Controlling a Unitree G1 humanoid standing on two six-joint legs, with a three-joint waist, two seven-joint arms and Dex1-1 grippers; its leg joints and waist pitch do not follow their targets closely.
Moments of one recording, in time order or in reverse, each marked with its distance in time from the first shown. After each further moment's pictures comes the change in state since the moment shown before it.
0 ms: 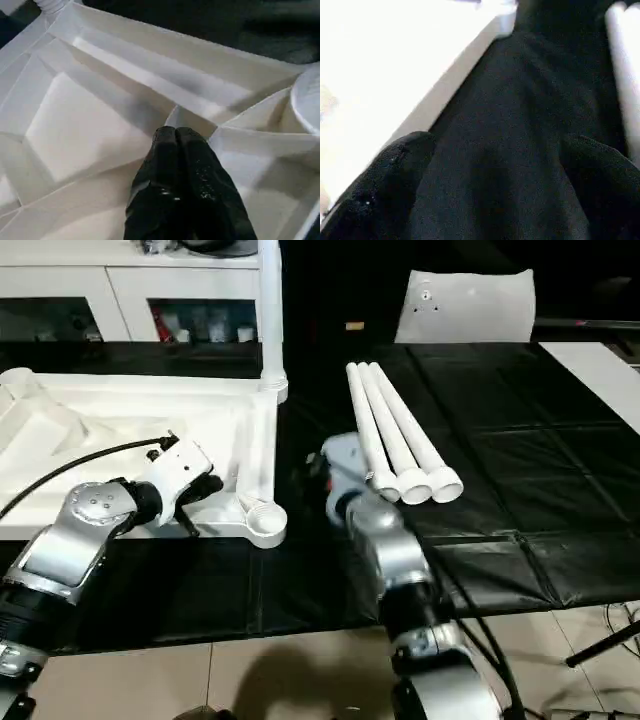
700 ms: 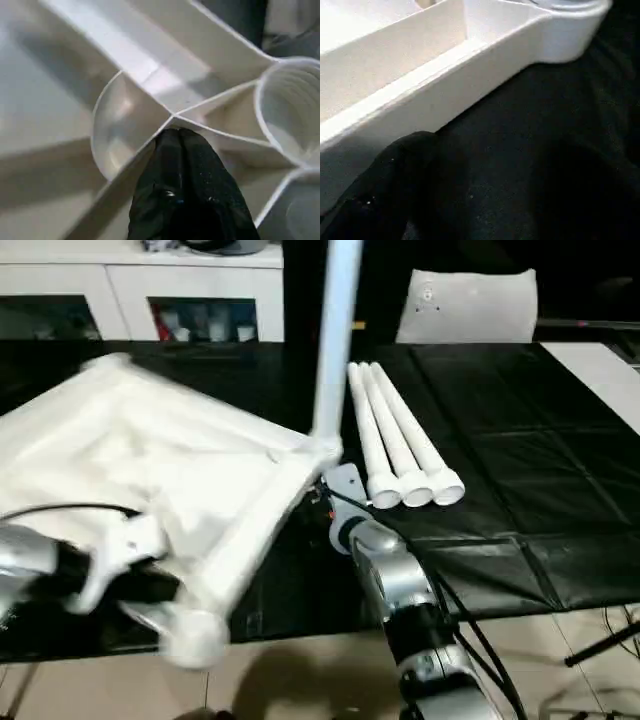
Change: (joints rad) left arm 0.264 0.278 -0.066 -0.456 -0.149 0.326 -0.536; right arm 0.092 -0.008 0.070 0.028 -0.014 0.015 0.077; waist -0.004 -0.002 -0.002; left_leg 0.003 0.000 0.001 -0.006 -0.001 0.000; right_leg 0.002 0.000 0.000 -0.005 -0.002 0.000
